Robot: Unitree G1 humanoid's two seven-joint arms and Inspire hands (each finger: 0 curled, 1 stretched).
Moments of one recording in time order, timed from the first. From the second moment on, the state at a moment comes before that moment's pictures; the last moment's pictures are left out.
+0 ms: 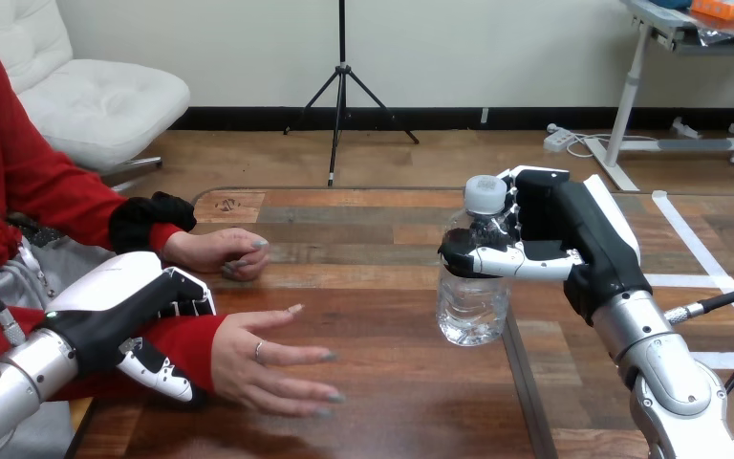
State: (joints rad) left arm -0.55 0.73 -0.36 1.23 0.56 -0.96 0.06; right arm -0.26 -0.24 -0.03 0.31 -0.02 -0.21 0.21
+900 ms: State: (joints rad) left arm -0.55 0.72 -0.38 1.22 0.60 -0.86 0.06; right arm -0.26 -0.24 -0.03 0.31 -0.01 -0.21 0.22
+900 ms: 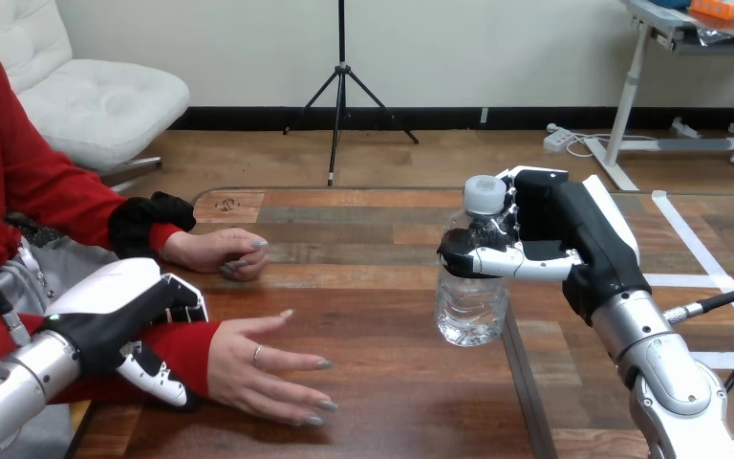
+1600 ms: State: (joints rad) left arm -0.55 0.71 -0.38 1.22 0.60 -0.86 0.06; right arm -0.28 -0.23 -0.02 0.31 -0.03 -0.20 0.22
